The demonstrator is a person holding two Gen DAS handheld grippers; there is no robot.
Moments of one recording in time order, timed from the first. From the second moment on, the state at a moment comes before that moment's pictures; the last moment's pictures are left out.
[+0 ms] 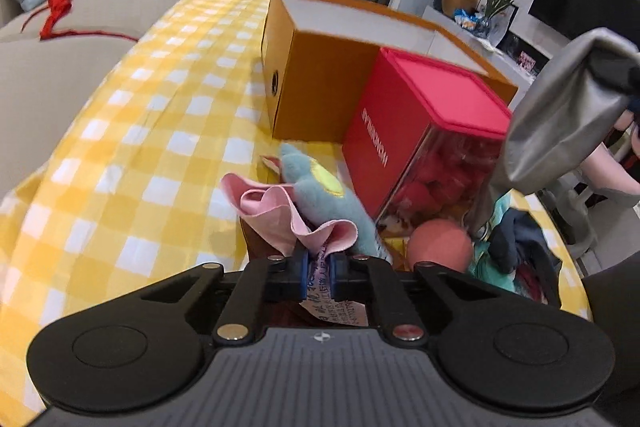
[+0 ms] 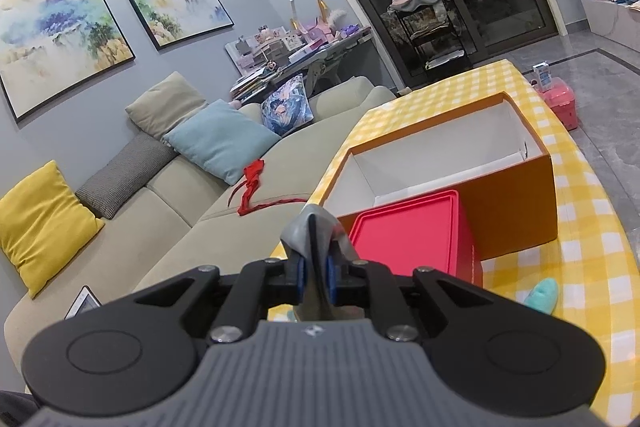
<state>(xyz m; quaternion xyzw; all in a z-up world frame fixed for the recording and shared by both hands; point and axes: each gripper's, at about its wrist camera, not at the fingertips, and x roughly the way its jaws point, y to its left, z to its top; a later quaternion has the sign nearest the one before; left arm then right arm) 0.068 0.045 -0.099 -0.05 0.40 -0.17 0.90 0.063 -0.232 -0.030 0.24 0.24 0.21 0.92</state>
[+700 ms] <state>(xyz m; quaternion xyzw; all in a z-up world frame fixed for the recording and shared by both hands) 0.084 0.093 -0.071 -0.11 0.43 -0.19 0.88 0.062 -0.232 -0.028 0.23 0.24 0.22 0.92</state>
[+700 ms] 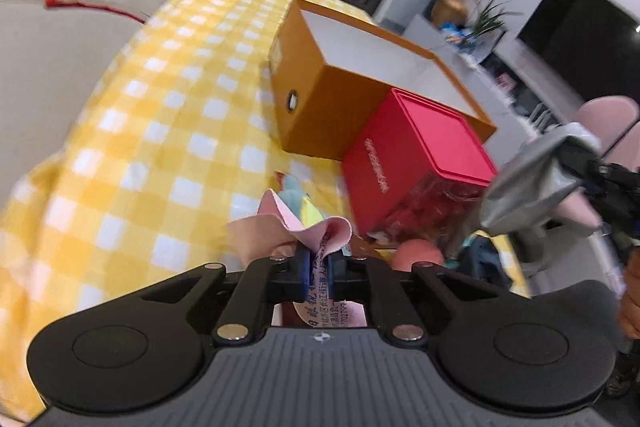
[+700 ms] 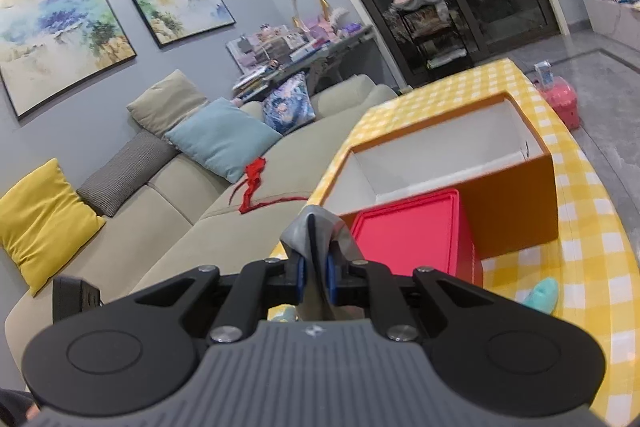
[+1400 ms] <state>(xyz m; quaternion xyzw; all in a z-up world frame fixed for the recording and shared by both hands) 0.102 0.086 0.003 -0.11 0.42 -0.06 0.90 0.054 -0.246 -0.002 0.26 0.20 0.22 0.92</state>
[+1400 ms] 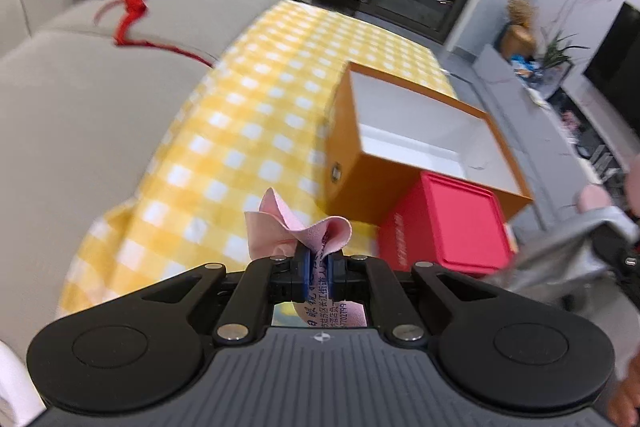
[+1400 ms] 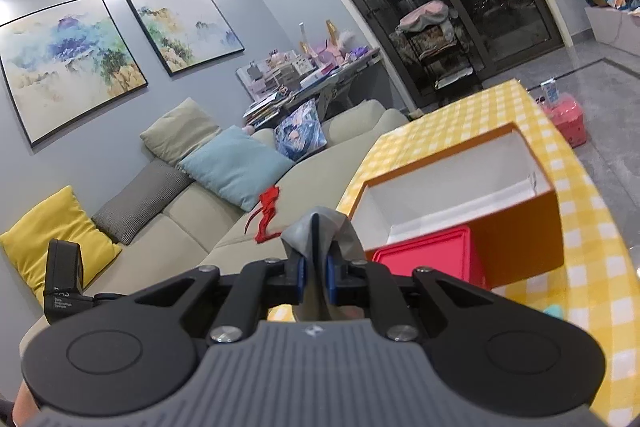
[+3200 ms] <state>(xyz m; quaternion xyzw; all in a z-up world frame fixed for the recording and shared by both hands) 0.303 -0.047 -0.073 -0.08 0.44 -0.07 0.89 0.290 -0.248 -0.041 0.19 0.30 0.16 0.92</state>
